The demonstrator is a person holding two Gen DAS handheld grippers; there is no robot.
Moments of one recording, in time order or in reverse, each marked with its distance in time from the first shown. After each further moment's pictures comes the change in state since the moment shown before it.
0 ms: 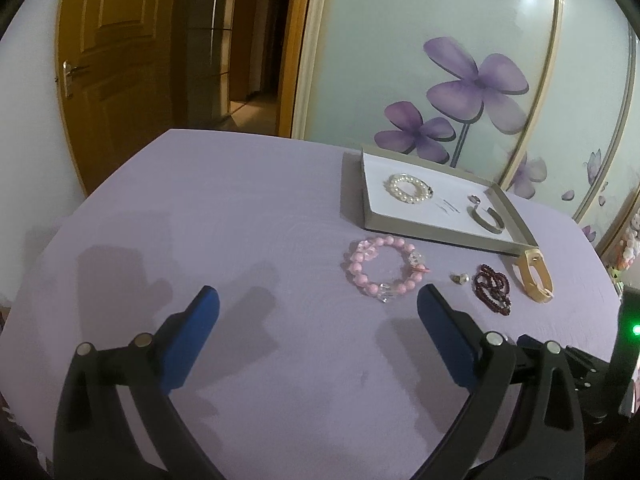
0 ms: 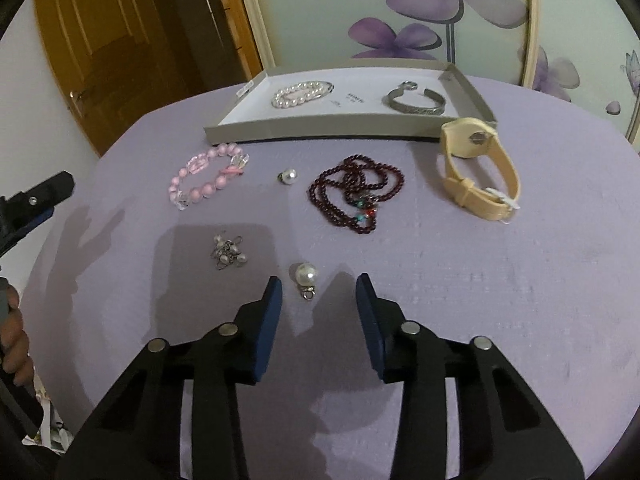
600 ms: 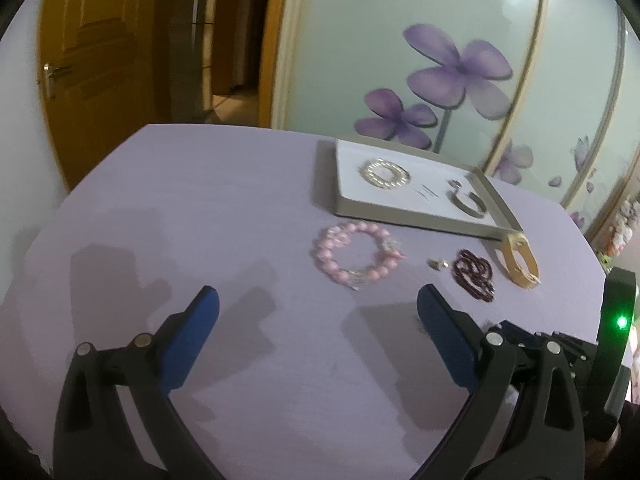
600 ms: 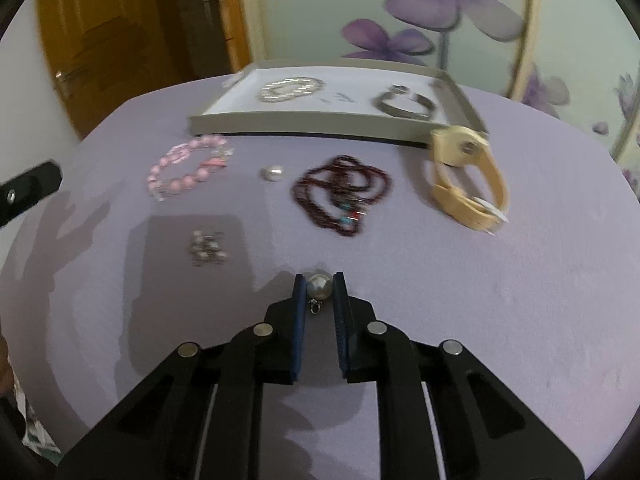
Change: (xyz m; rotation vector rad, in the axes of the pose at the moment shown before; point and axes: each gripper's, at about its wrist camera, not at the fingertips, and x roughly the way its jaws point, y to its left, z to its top) left arm 0.007 -0.023 -0.007 0.043 0.045 -0.065; right arm 0.001 0.000 0.000 -0.039 0.005 -0.112
